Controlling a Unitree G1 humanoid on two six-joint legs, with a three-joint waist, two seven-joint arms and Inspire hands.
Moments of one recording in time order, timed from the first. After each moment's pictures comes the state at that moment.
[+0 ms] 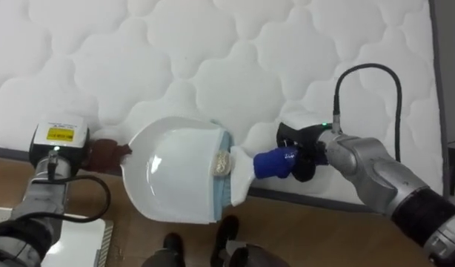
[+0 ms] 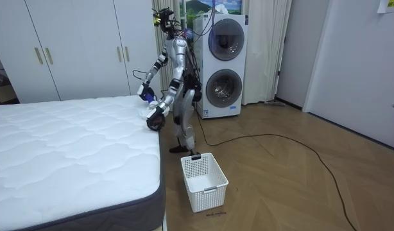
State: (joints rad) left arm -0.51 0.55 -0.52 1.12 1.02 0.18 0.40; right arm -0.50 -0.55 0.68 0.50 -0.58 0.14 0.29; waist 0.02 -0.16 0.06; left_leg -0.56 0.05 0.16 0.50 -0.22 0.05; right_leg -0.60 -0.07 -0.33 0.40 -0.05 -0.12
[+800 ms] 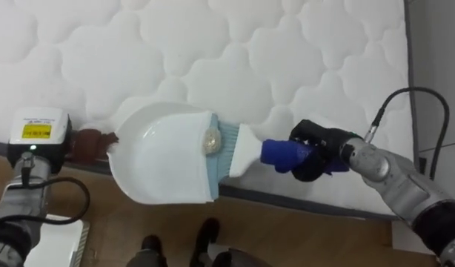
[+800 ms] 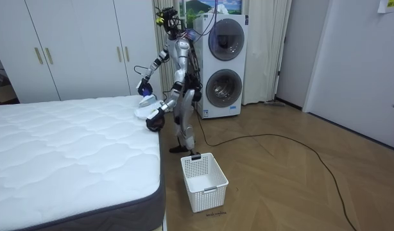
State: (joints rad) left arm -0.50 0.59 -0.37 1.20 1.01 0.04 0.56; right arm -0.44 -0.58 0.55 0.61 -0.23 0.00 0.19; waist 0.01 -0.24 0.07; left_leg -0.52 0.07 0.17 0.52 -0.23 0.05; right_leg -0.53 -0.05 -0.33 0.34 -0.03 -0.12
